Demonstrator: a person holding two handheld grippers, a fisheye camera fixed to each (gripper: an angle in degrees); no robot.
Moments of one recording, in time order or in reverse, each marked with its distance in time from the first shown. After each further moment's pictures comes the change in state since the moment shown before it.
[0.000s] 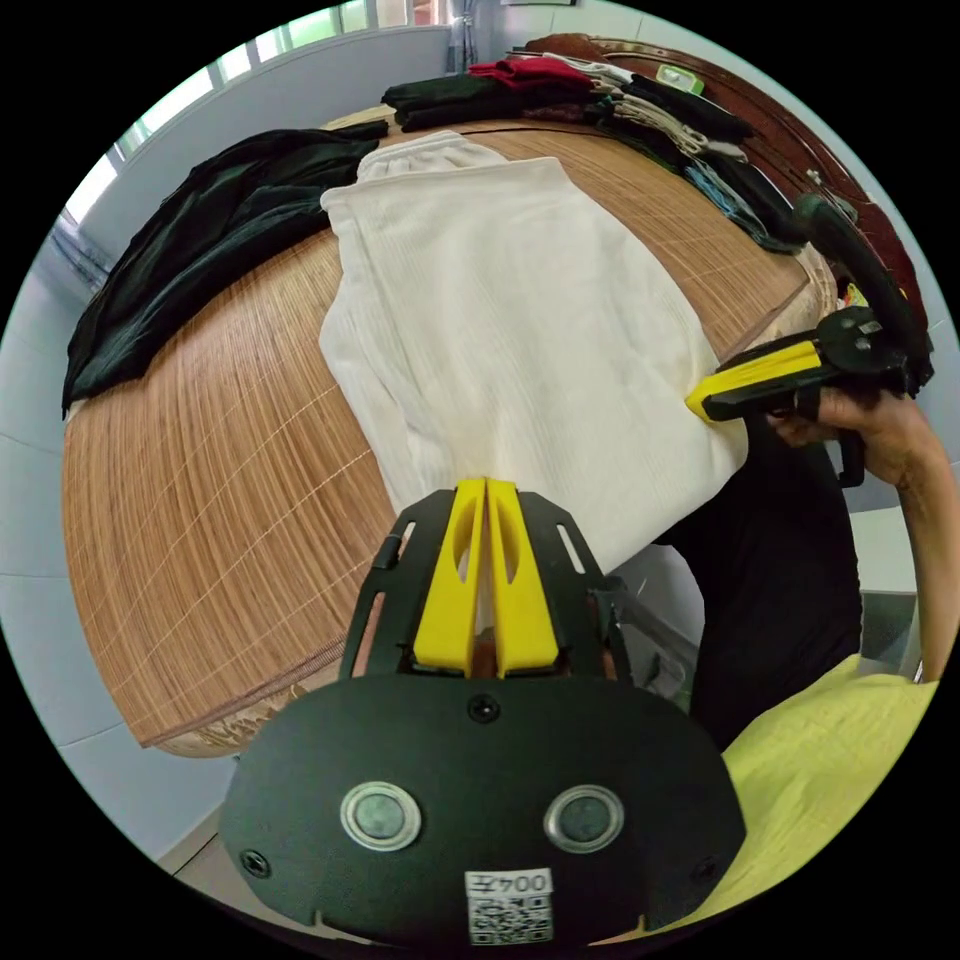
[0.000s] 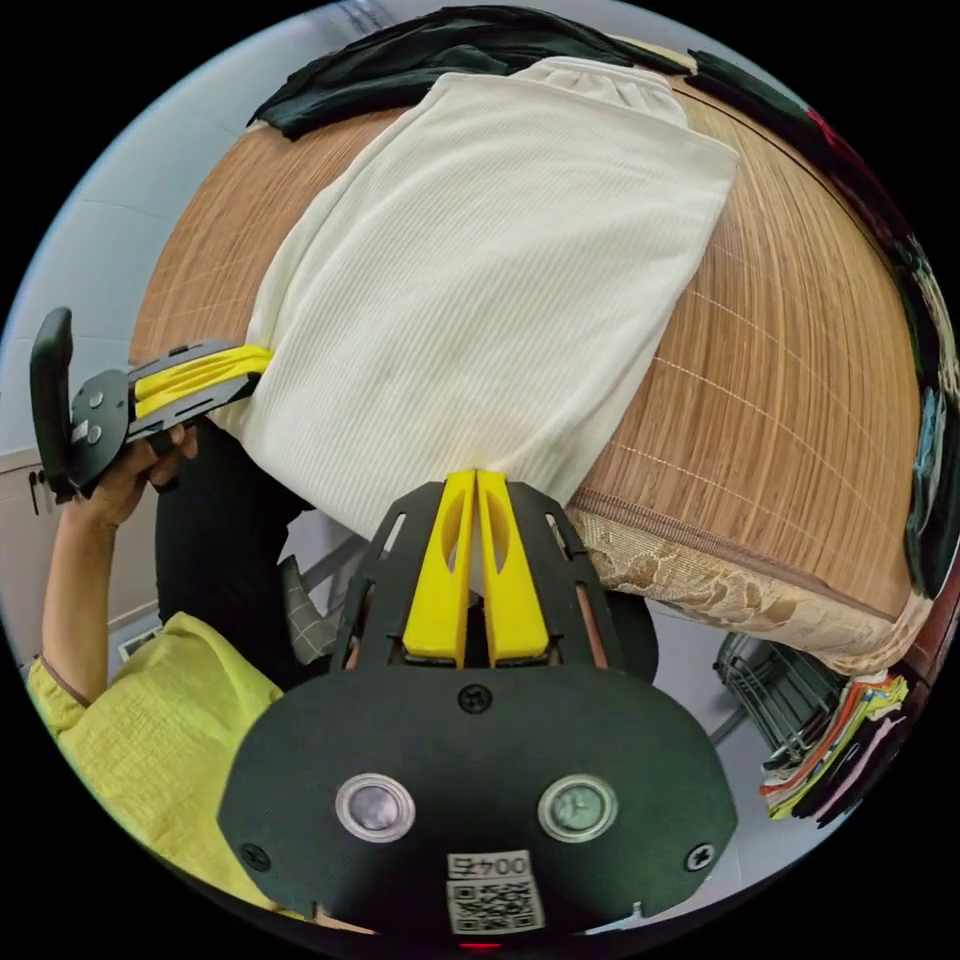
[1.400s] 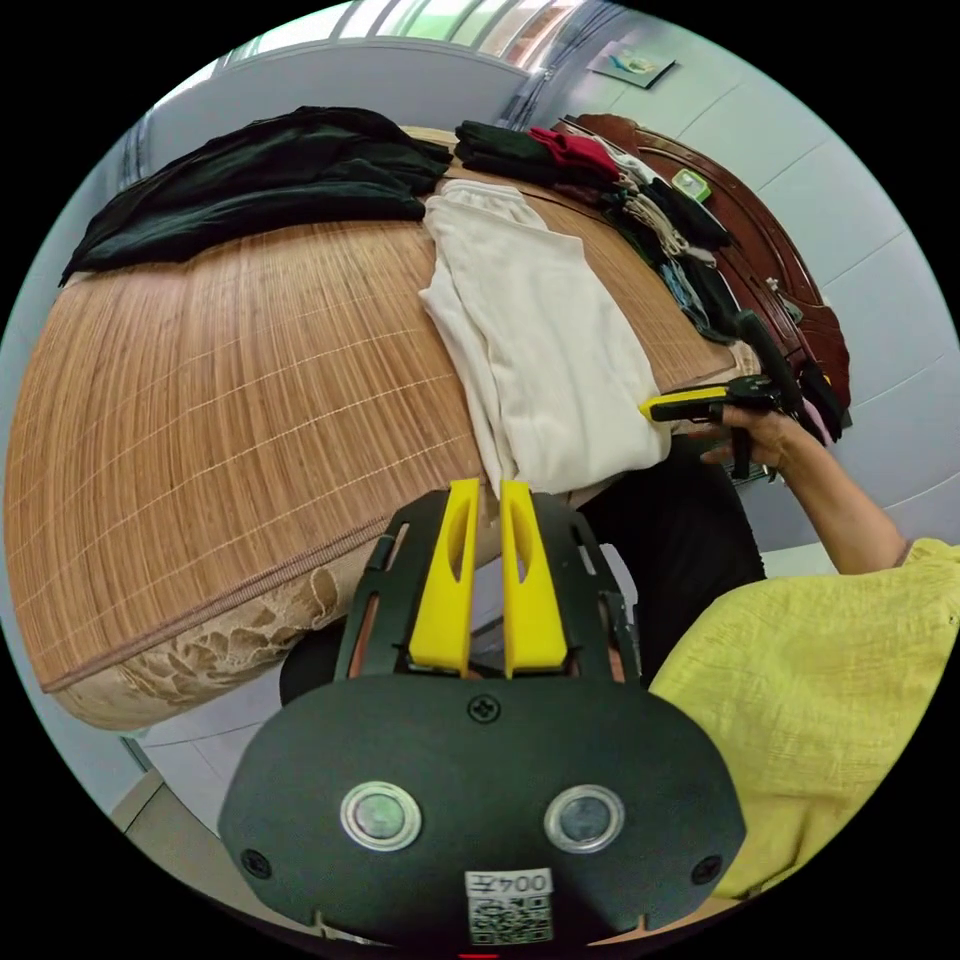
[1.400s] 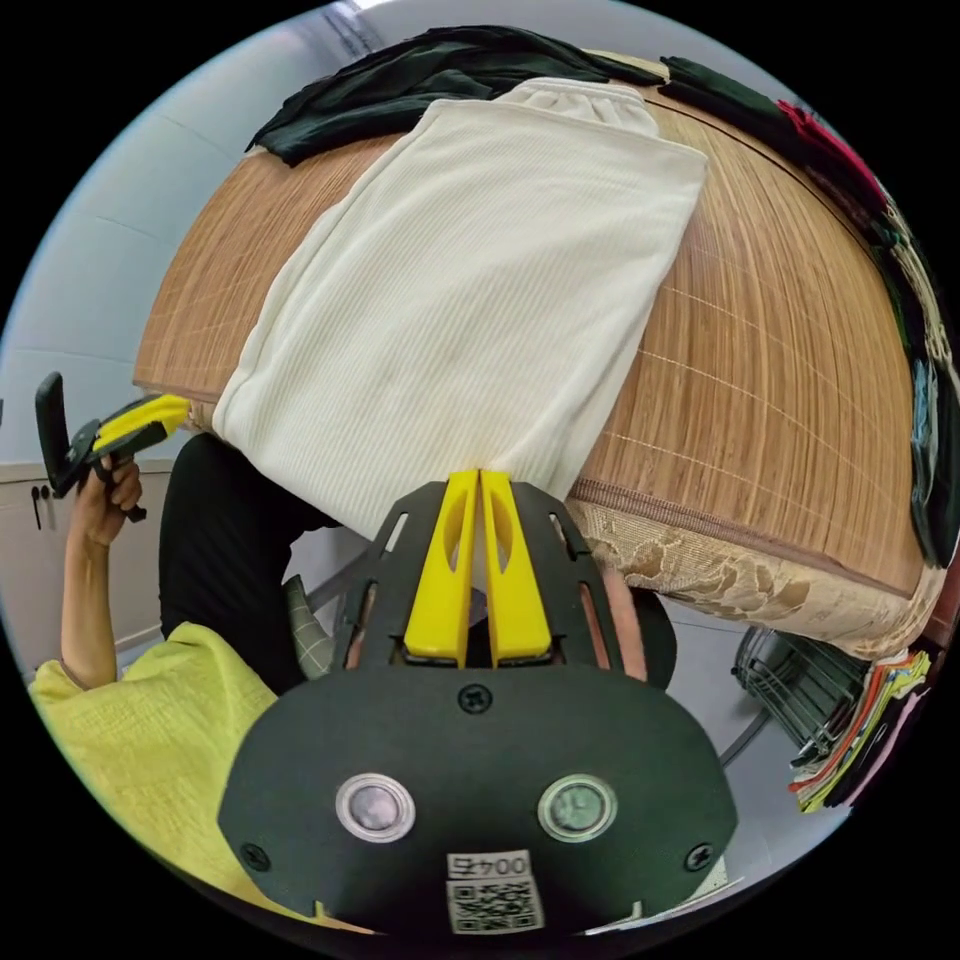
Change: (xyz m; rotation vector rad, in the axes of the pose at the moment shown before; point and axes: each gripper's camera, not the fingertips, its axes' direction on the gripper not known) left arm -0.127 0.126 -0.002 0.147 0.298 -0.155; right arm 0.070 0.031 0.007 0.080 -0.001 0.036
